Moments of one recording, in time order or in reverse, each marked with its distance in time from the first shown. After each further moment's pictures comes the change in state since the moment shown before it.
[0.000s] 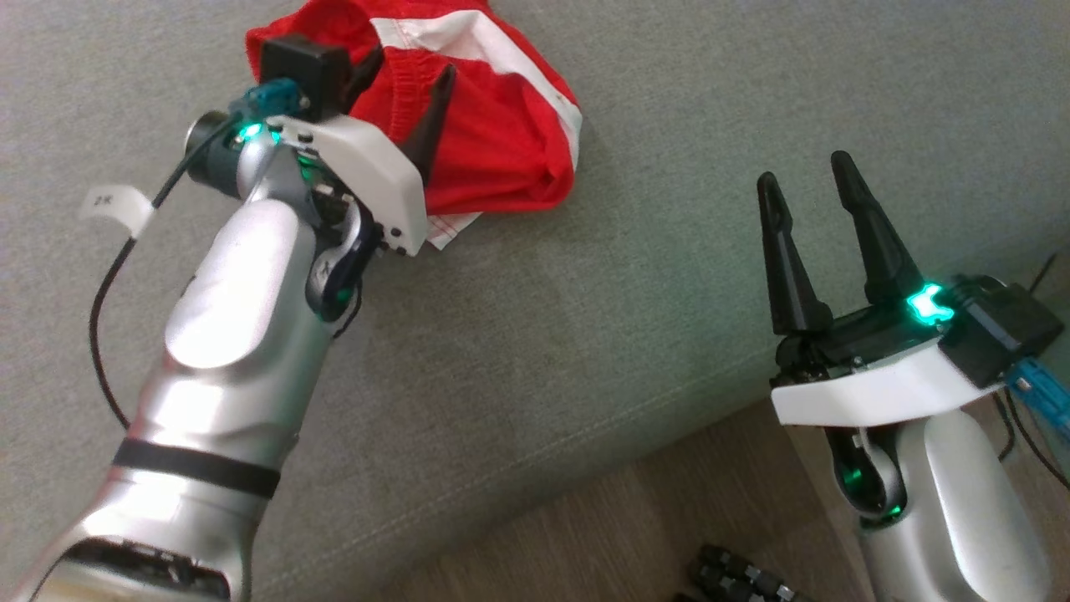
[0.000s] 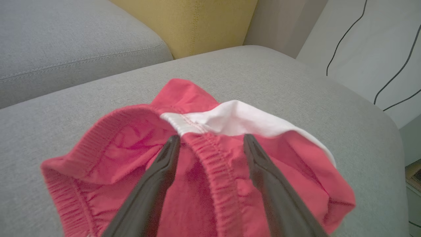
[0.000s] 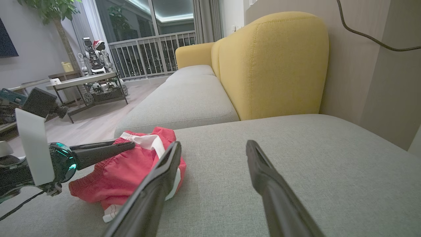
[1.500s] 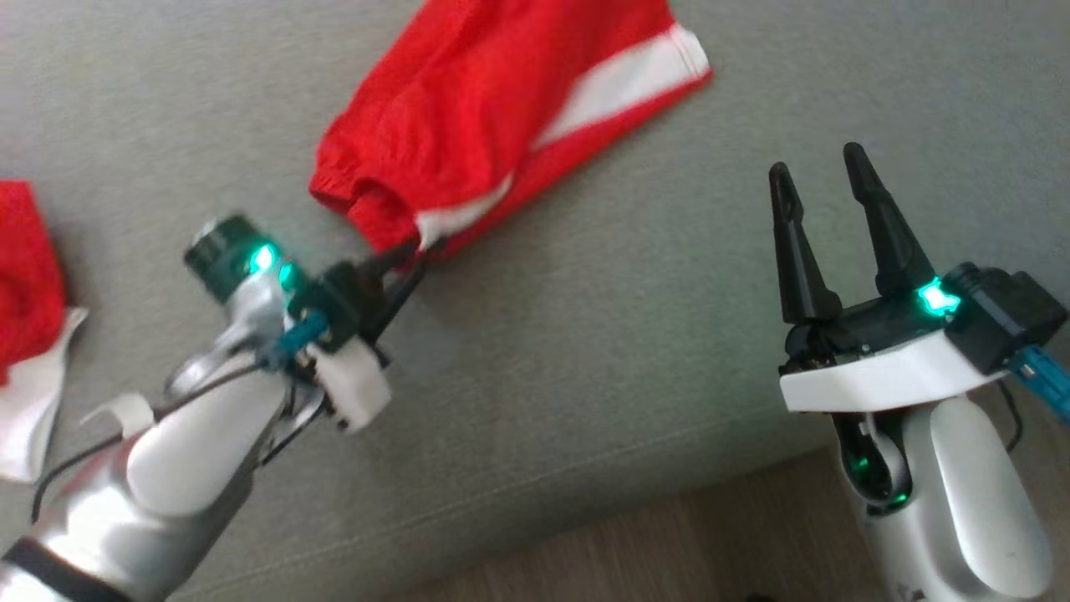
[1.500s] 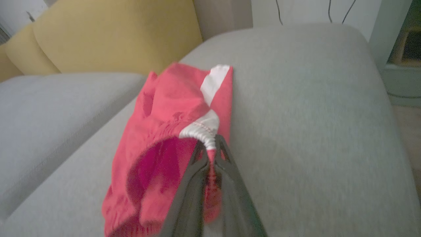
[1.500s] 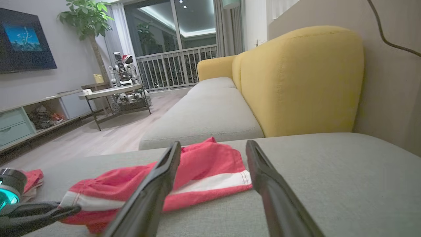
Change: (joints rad) left arm 0.149 0.361 -0.456 -0.234 0.091 -0.010 -0.299; right arm -0.026 0.000 -0.021 0.033 -0.016 0.000 0.000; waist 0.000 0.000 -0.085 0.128
